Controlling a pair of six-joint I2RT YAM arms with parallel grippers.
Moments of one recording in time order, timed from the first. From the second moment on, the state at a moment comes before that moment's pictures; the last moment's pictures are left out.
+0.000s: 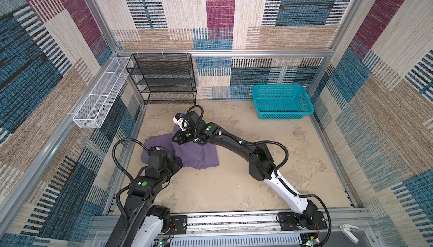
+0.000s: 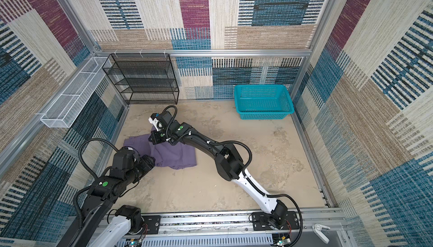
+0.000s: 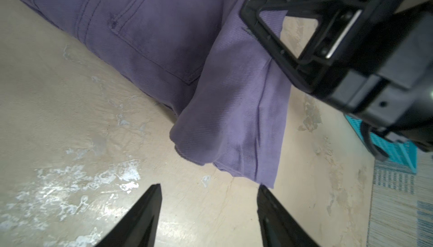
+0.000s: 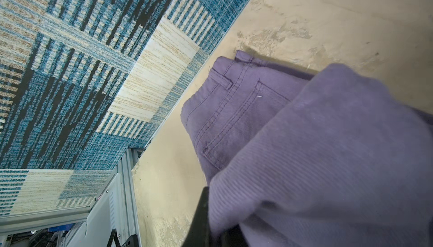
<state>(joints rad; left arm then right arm) -0.21 0.69 0.62 -0.76 -0.05 -0.86 0.93 2.60 2.48 -0.48 -0.45 0.51</state>
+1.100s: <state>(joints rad) -0.18 1.16 0.86 -0.69 -0.14 -0.62 0.92 2.58 2.48 -0.48 -0.47 0.51</state>
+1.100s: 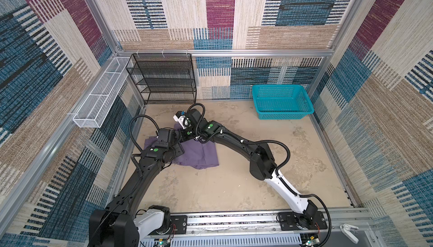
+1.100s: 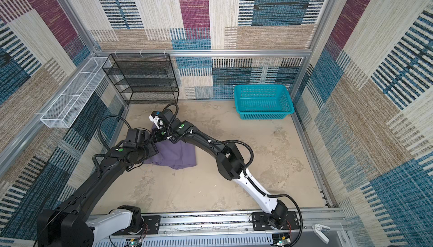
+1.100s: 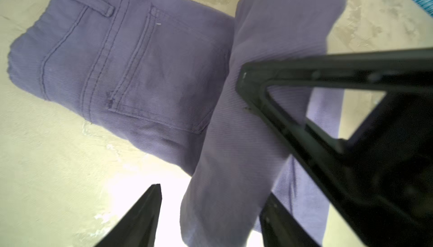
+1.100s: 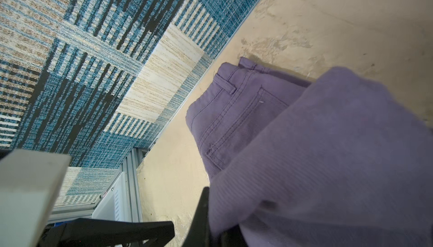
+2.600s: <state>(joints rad) -0.16 1.28 1.20 -0.64 0.03 -0.58 0.66 1.98 1.40 -0.46 -0.38 0.51</state>
